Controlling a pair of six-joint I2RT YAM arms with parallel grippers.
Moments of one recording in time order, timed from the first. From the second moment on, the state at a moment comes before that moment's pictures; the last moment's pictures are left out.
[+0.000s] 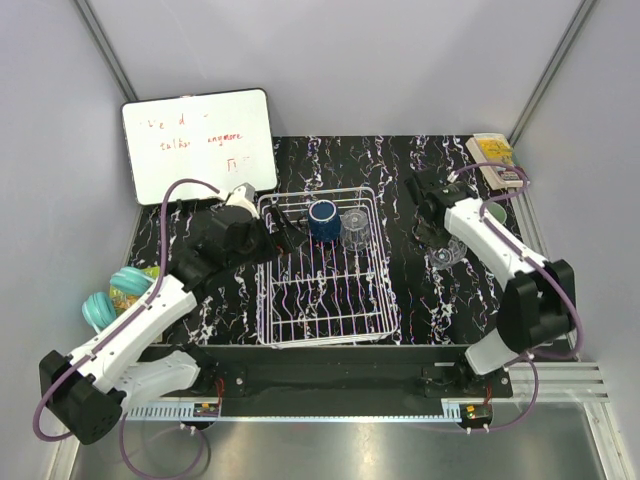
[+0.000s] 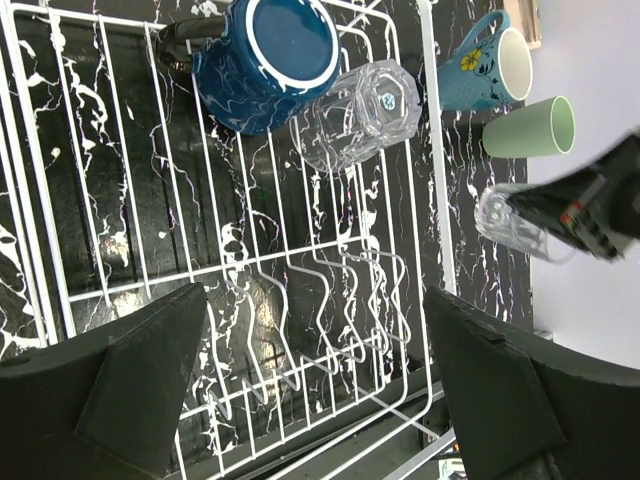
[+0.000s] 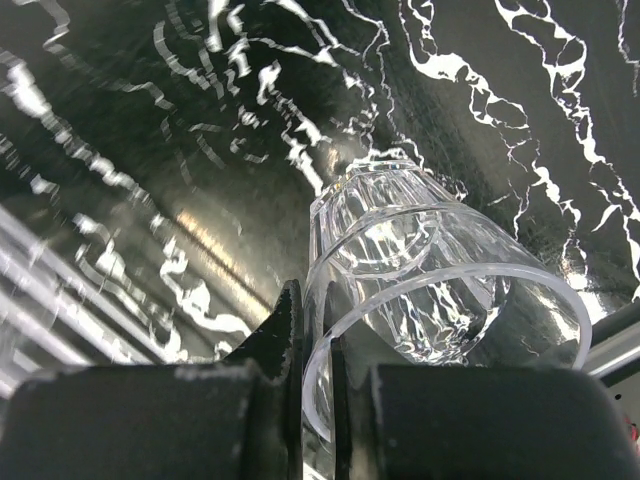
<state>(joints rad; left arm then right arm) -0.61 1.00 0.89 -0.42 -0.03 -0.83 0.38 1.52 1.26 -1.02 0.46 0.89</state>
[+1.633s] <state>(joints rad) -0.69 1.11 0.91 -0.47 -0.09 -0.80 0.24 1.50 1.35 -0.92 0.28 0.77</state>
